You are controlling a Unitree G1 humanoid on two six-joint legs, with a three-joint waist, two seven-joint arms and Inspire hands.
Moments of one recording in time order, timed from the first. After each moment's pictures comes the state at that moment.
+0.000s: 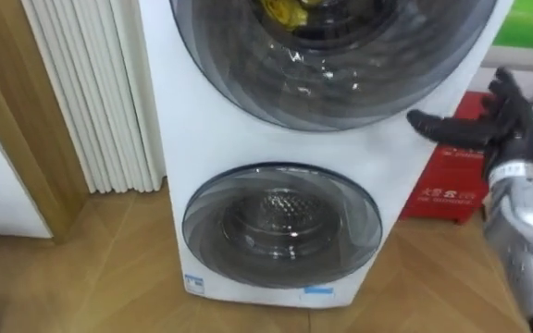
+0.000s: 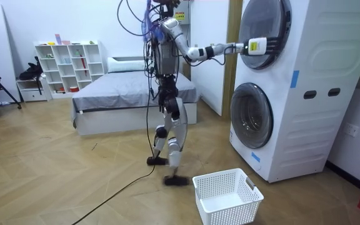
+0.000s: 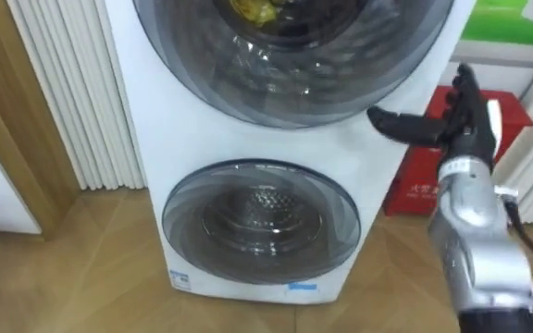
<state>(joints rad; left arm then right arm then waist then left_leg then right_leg) 0.29 0.23 0.16 0.99 0.32 0.23 0.15 -0.53 -0.39 -0.10 0.28 0.31 0.18 -0.33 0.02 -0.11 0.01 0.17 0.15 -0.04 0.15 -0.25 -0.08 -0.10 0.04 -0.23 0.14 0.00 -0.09</state>
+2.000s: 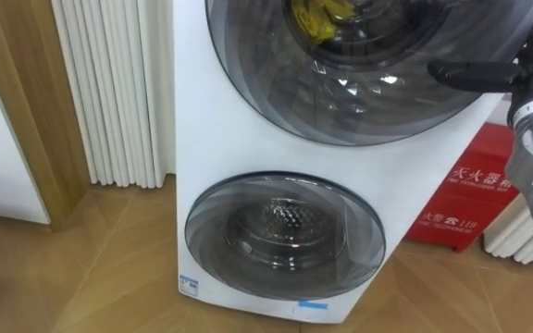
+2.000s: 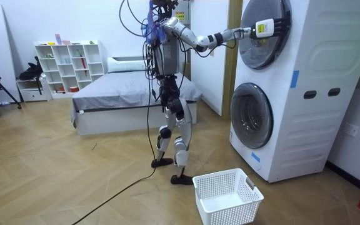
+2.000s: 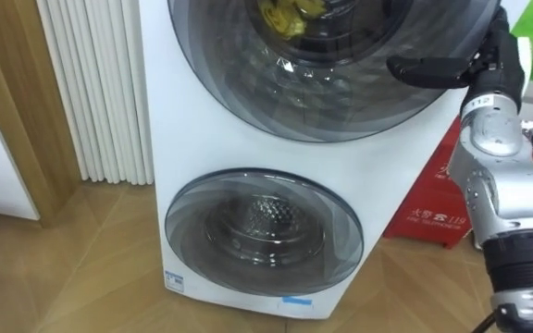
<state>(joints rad) 0.23 0.26 0.05 0.93 0.33 0.30 0.09 -0.74 -0.55 -0.01 0.49 0.38 0.23 -0.35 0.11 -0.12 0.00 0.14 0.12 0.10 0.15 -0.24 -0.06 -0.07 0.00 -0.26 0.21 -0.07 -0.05</state>
